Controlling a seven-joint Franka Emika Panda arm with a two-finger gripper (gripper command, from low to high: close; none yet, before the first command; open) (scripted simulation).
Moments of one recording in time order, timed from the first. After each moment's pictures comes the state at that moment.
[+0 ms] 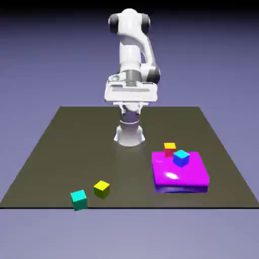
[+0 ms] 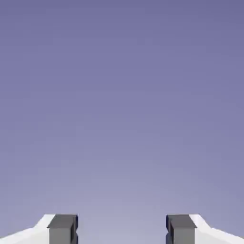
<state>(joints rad) 0.00 -0.53 0.00 -2.79 0.01 3.01 0.75</state>
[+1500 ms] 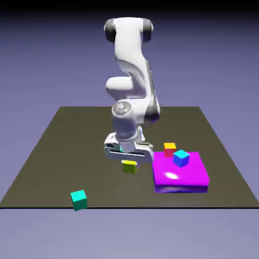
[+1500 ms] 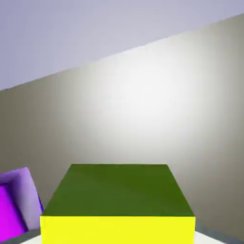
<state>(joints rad) 0.03 0.02 0.11 -2.48 0.16 2.33 0.91</state>
